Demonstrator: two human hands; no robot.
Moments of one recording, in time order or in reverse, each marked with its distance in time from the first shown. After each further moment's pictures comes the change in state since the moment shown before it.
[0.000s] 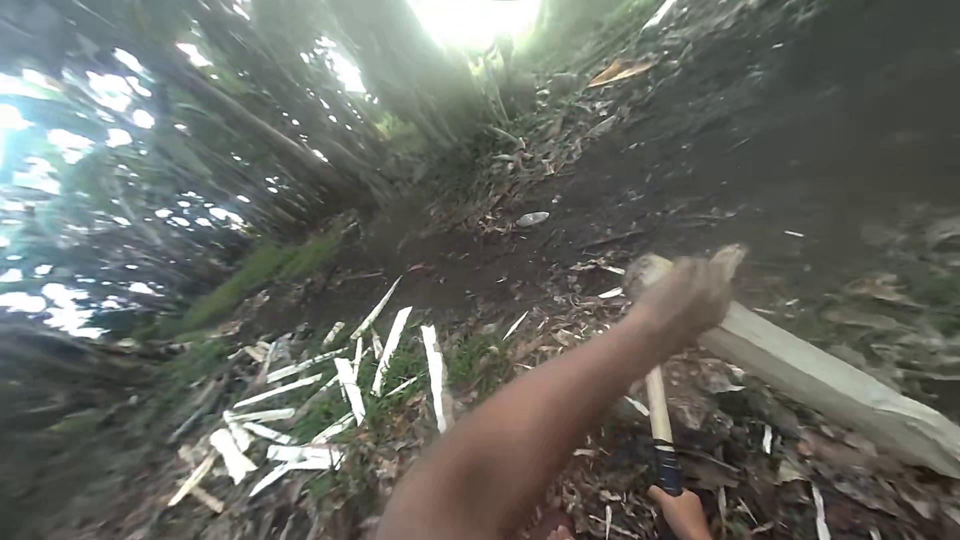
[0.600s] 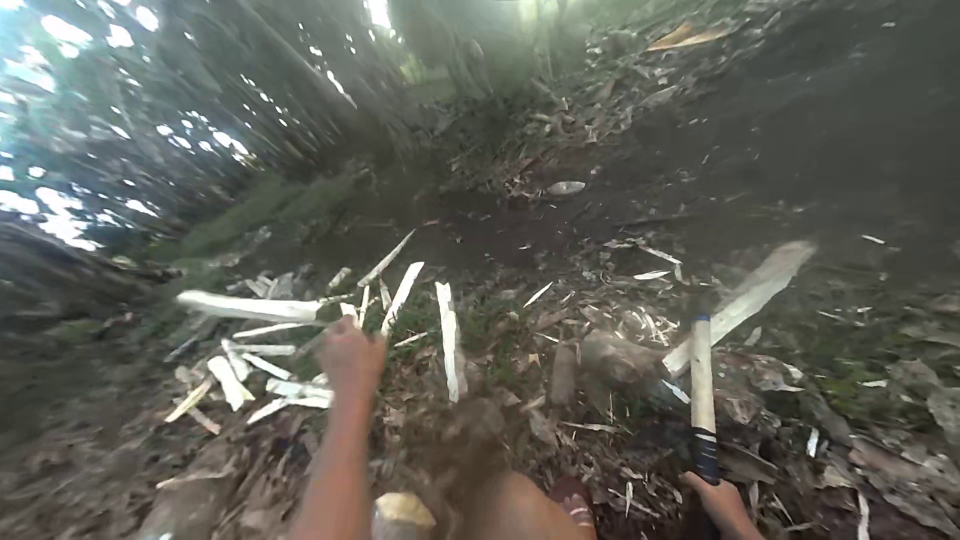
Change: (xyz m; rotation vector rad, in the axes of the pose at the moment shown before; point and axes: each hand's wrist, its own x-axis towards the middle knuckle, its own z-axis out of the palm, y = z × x) left_hand -0.481 -0.083 0.083 -0.348 -0.340 -1.791; right_hand -0.015 -0.007 0.001 -0.054 0.007 -0.022
